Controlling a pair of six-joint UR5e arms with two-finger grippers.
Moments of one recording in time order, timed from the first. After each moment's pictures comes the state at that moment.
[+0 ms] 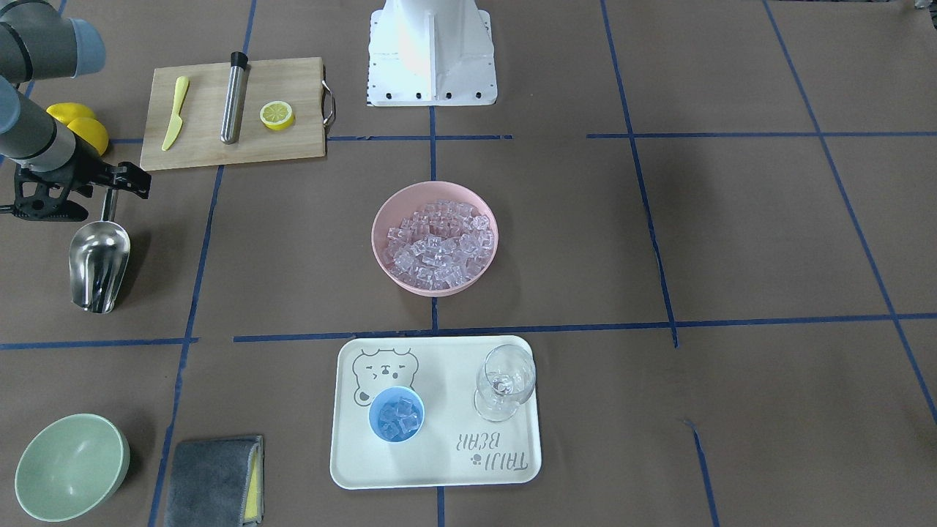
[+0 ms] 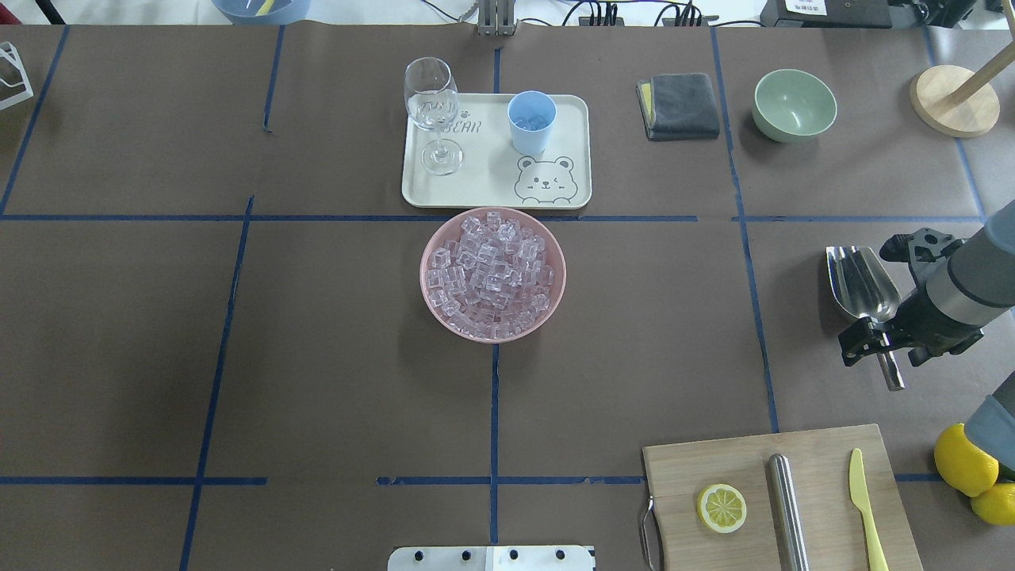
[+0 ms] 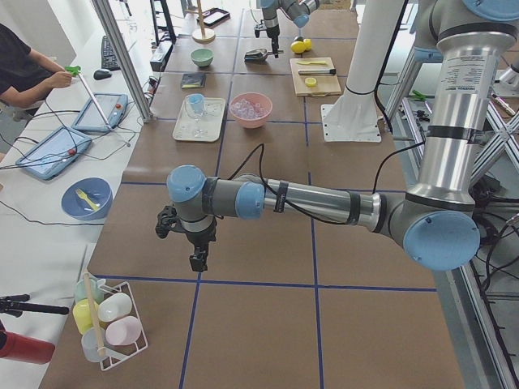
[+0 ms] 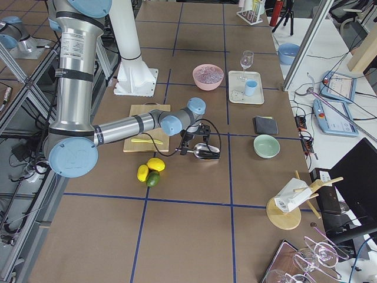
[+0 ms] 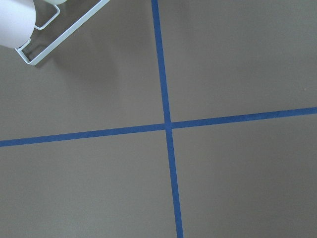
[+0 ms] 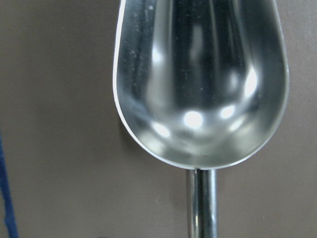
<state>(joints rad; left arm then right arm) -1.50 -1.68 -1.60 -1.50 -2.29 0.02 0.85 -1.69 1.90 -1.37 2.23 0.83</state>
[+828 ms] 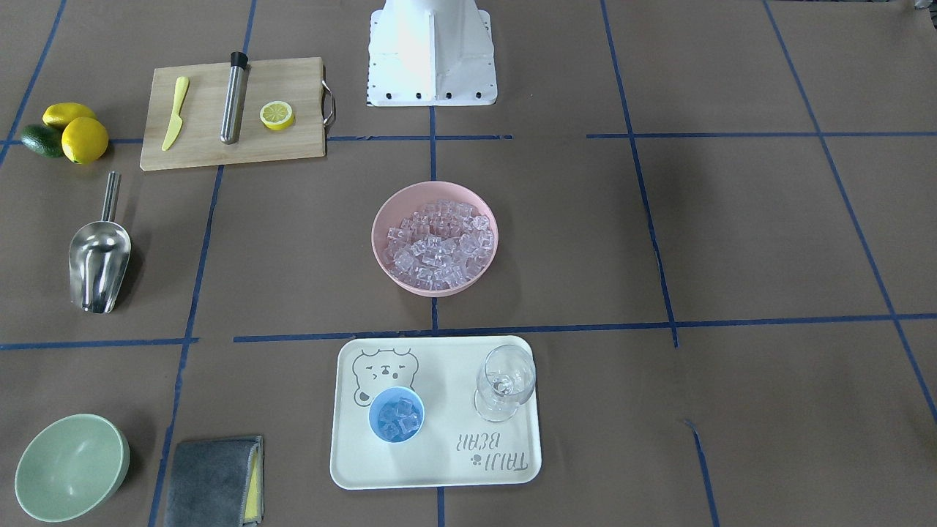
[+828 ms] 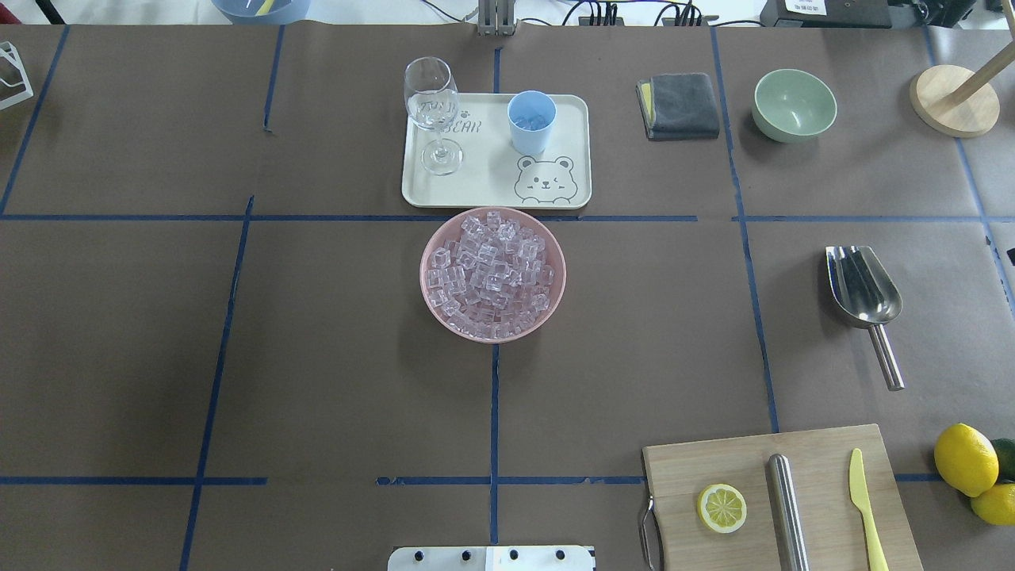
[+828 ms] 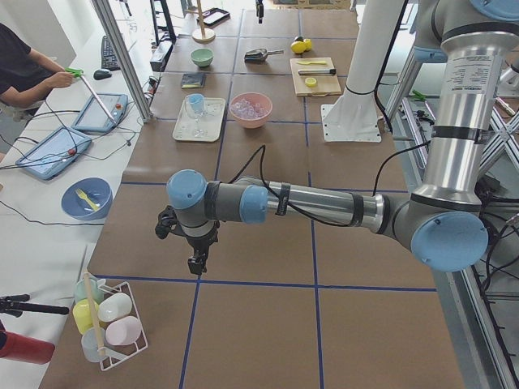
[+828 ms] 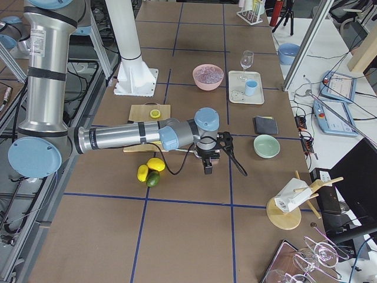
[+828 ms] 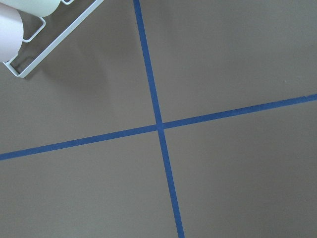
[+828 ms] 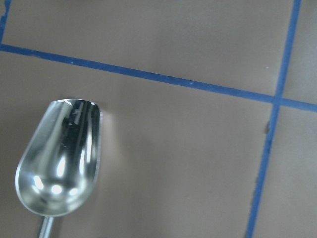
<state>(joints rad) -1.56 -1.66 -1.60 -1.49 -2.34 0.18 1.36 -1.71 1.80 -1.38 2.34 0.14</state>
